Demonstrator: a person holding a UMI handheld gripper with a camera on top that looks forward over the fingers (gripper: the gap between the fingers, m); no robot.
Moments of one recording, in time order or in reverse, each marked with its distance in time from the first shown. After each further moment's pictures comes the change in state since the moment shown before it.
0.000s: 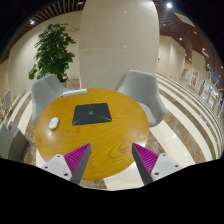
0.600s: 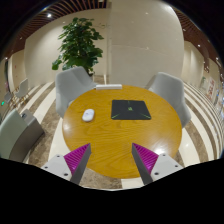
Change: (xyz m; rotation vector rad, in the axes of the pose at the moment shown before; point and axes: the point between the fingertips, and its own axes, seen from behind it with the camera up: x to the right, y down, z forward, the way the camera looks) arm -0.169 0.038 -0.010 -0.002 -0.207 -0.118
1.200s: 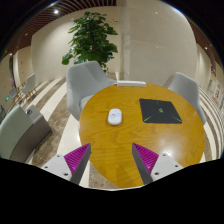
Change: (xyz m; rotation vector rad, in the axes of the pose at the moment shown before) arm -0.135 -0.003 0.096 -0.015 -0.090 -0.039
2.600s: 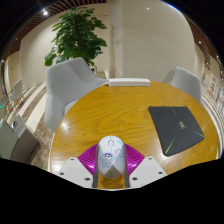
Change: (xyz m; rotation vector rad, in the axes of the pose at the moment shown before) arm 0.018 -0.076 0.231 -0.006 0.094 0.075
